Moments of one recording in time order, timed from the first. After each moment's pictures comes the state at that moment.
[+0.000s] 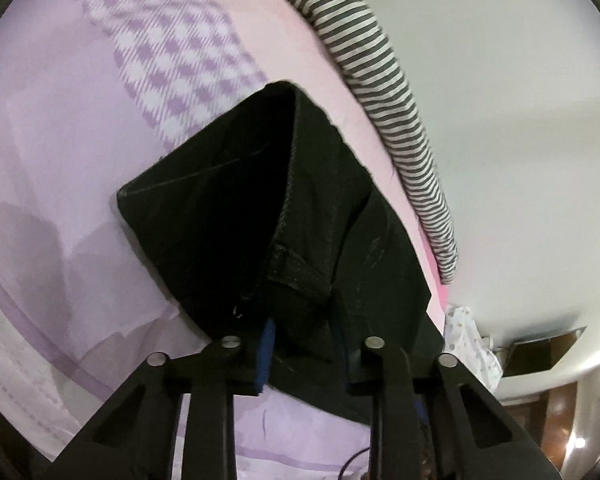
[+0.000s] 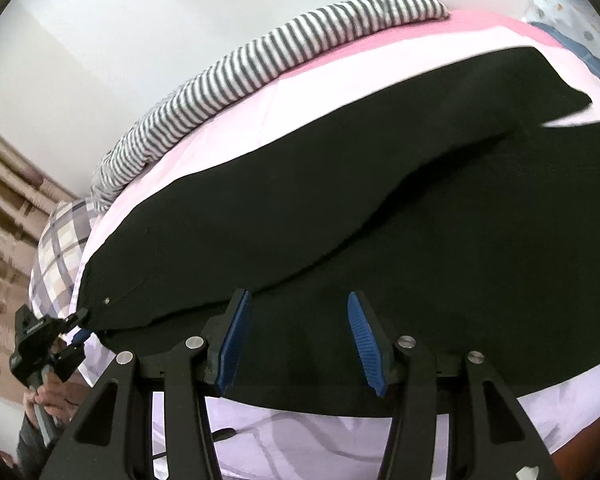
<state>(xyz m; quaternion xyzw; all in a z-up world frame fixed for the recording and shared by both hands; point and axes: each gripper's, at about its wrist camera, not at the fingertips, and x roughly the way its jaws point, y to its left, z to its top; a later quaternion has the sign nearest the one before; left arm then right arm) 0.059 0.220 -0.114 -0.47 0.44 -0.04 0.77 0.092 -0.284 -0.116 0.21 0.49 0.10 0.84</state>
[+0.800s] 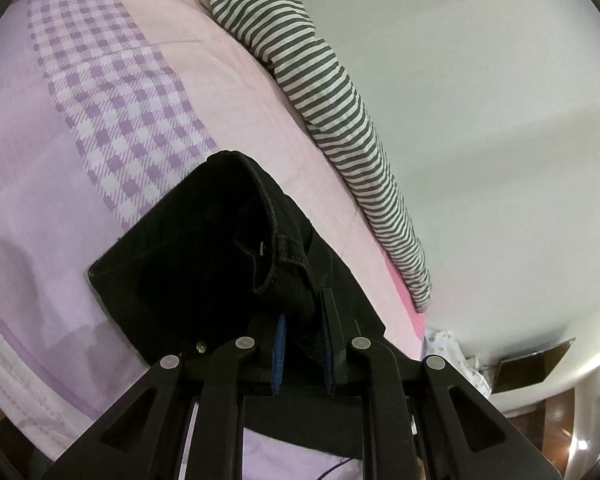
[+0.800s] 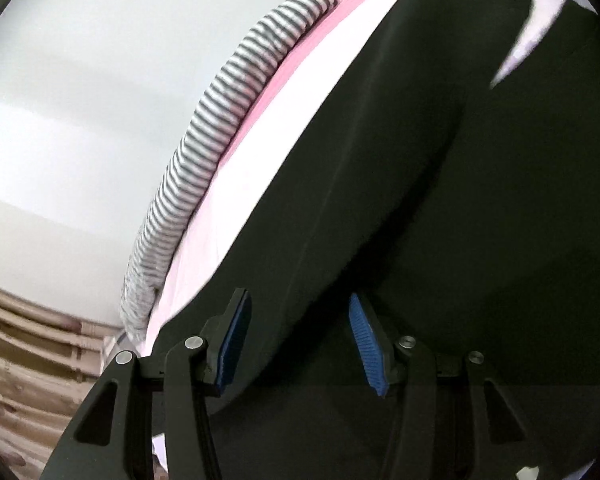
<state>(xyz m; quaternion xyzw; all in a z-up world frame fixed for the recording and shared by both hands) 0.080 0.232 -0.058 -0.48 0.39 -0.04 0.78 0.148 -0.369 -0.149 0.44 0.42 0.04 0.79</state>
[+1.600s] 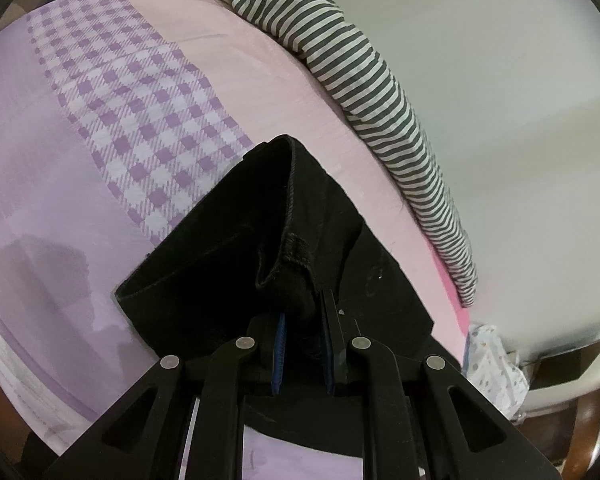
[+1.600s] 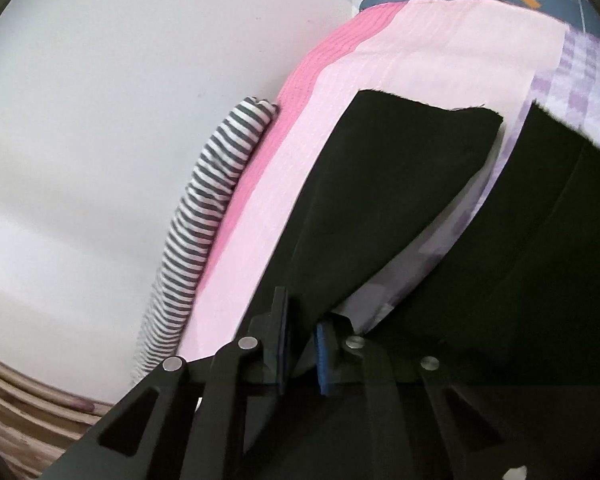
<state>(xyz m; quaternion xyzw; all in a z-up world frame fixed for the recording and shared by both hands) 0.104 0.236 -0.081 -0.43 0.44 0.01 0.79 0.174 -0.488 -0.124 0.49 0.35 -0.05 0.80</state>
